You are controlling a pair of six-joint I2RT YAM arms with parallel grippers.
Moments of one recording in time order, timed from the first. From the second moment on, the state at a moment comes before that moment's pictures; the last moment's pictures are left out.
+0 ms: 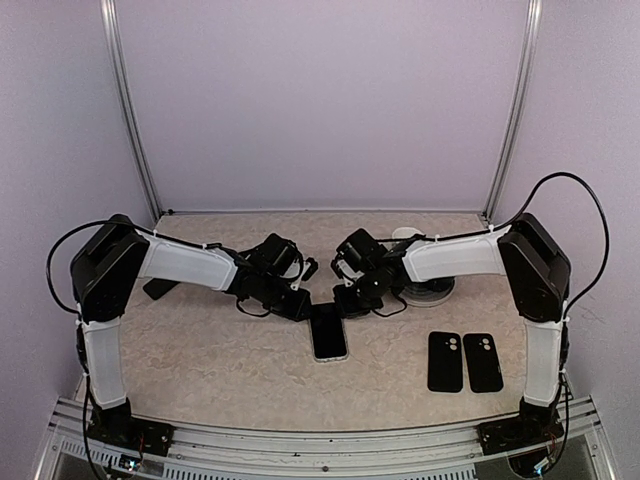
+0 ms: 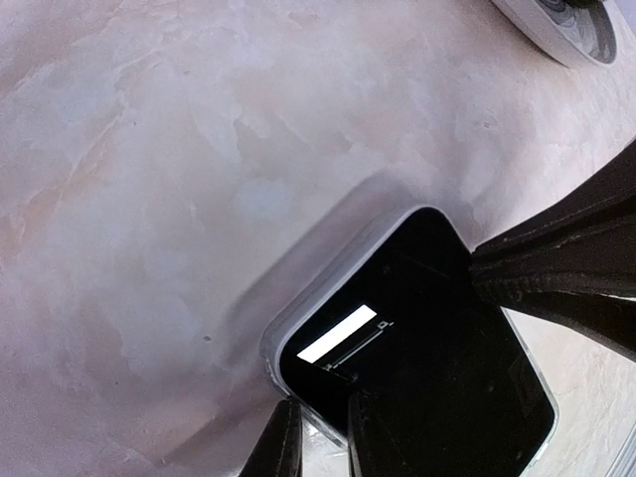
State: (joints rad) left arm -0.77 2.02 1.23 -0.23 0.20 -0.29; right arm 0.82 2.04 1.39 -0.40 -0.10 0.46
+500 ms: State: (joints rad) left arm -0.69 1.83 1.21 -0.36 0.21 -0.33; right arm 0.94 2.04 1.47 -0.63 0.00 0.51
